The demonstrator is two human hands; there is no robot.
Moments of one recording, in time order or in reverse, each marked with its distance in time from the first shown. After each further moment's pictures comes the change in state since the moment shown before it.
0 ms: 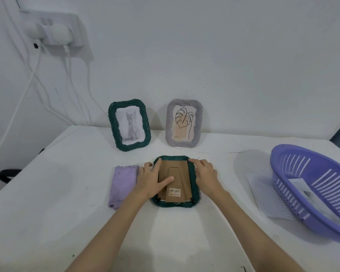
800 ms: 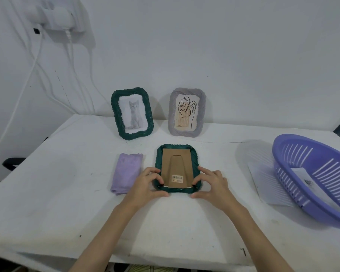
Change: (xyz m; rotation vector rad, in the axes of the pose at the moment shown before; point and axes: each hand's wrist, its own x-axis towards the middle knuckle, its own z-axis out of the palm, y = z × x) left_hand -0.057 -0.029 0.010 -0.472 0.026 0.184; right_hand -0.076 -0.001 -0.019 0.158 -0.181 -0.048
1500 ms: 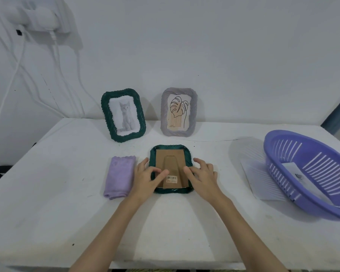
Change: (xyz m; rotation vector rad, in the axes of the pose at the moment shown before) left_hand 0.022 0.021 0.012 -0.020 0.073 -0.144; right_hand 0.017 -0.018 0.006 0.057 0.113 0.138
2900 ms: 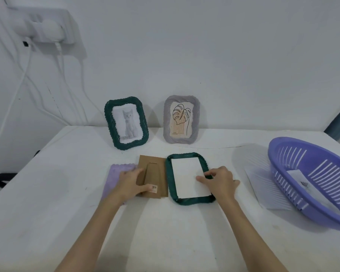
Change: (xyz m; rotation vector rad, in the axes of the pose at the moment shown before) left_hand 0.018 -0.019 -0.056 0.295 -0.106 -0.024; right_hand 0.029 0.023 -0.009 -0.120 0.283 0.353
